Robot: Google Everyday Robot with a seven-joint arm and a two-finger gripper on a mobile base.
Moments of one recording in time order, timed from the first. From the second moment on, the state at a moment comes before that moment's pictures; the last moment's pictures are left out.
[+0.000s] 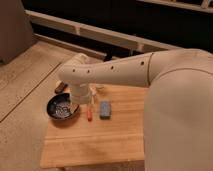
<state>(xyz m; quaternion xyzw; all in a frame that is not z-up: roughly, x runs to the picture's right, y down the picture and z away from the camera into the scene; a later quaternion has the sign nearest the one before) -0.109 0.103 0.703 -0.26 0.23 0.64 0.68</state>
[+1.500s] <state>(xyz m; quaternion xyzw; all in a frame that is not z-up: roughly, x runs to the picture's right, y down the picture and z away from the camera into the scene) -0.108 0.103 0.703 -0.26 0.23 0.64 0.68</state>
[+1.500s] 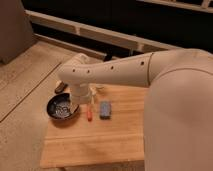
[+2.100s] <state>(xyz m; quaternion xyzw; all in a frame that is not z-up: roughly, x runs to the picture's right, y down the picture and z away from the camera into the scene) -0.099 0.084 0.713 -0.23 0.24 0.63 0.70</state>
